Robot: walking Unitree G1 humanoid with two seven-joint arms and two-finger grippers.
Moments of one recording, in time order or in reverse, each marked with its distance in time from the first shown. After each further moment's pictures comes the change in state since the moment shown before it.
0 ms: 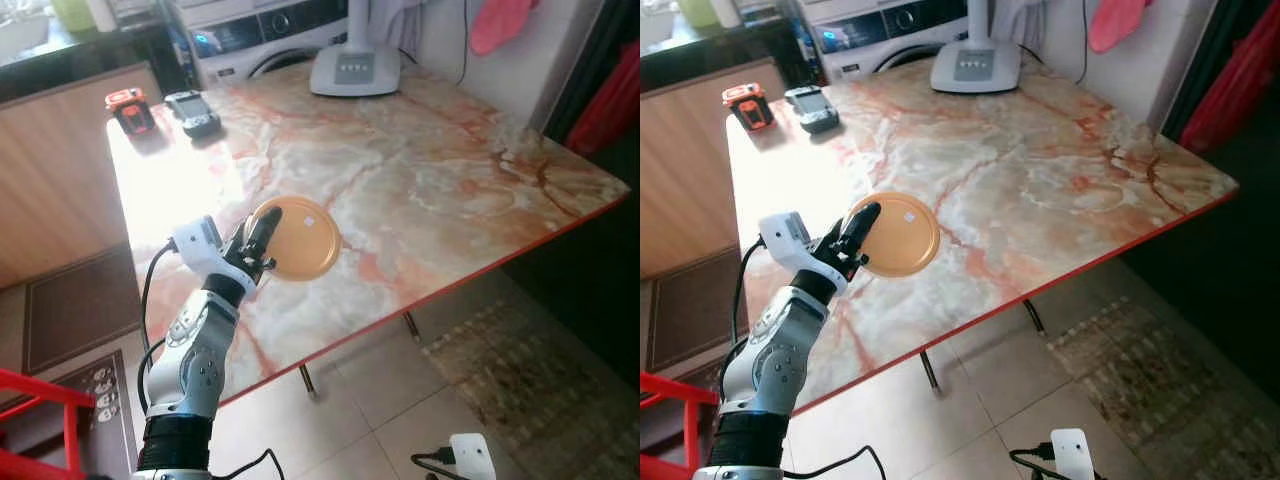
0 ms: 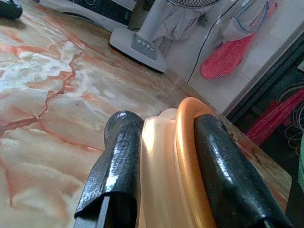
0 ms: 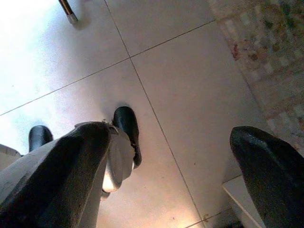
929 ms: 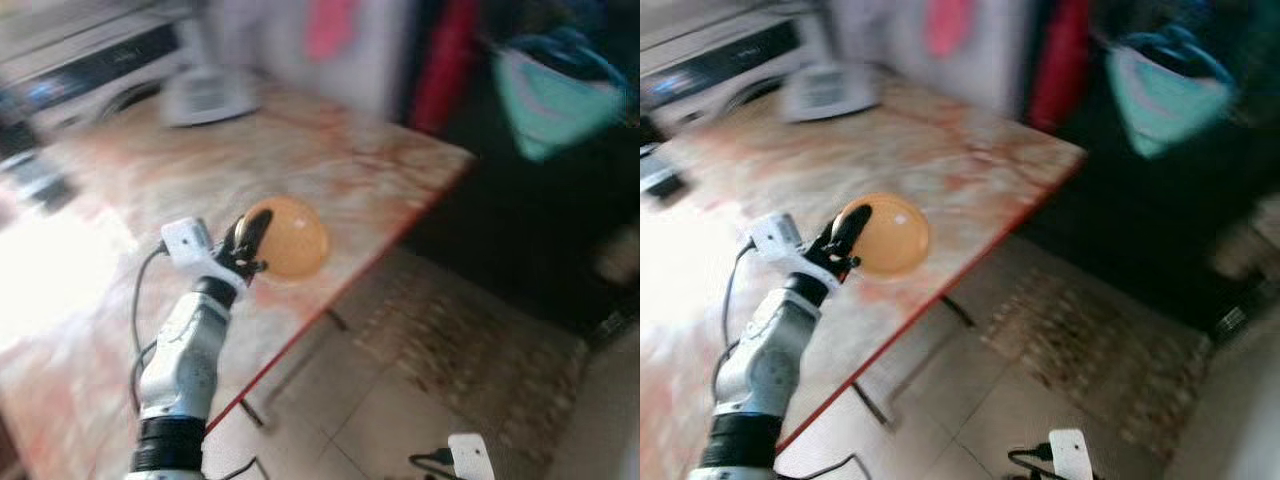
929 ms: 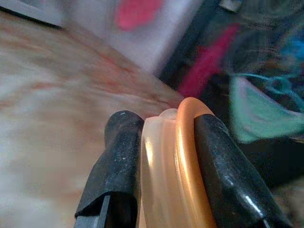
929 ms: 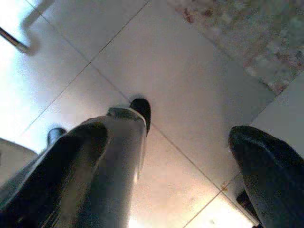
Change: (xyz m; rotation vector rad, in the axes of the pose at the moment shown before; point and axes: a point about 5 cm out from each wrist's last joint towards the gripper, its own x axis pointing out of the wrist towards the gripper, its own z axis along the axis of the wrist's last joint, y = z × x) left arm 0.002 -0.003 -0.004 -0.009 -0.001 -0.013; right arm 0.000 -0.001 -0.002 -0.009 0.011 -0.002
